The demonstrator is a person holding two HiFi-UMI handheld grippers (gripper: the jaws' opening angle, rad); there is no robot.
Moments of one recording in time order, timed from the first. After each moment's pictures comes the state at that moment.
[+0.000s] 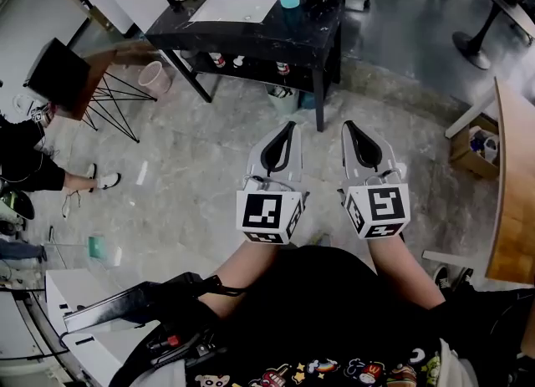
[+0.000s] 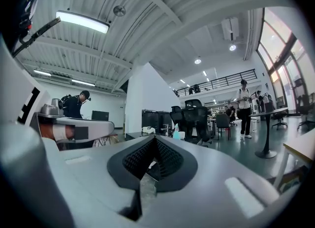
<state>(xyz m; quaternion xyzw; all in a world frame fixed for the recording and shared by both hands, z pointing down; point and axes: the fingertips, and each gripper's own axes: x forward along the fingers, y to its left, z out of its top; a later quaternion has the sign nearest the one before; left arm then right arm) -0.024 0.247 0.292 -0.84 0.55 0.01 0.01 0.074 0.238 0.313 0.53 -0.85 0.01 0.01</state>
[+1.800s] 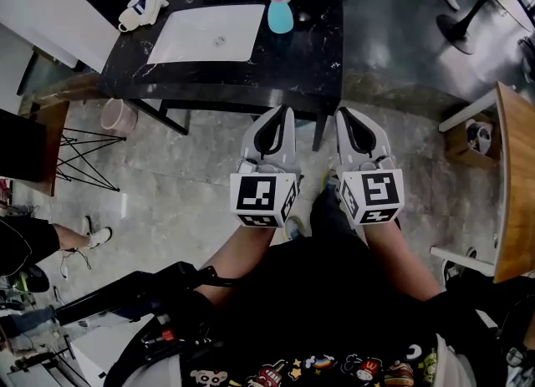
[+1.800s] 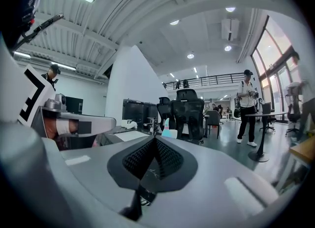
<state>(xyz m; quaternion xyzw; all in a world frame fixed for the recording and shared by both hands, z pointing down) -0.119 -0.097 0.329 -0.88 0.47 0.01 -0.04 -0.019 -0.083 0.352 0.60 -0.80 0.02 0.06</state>
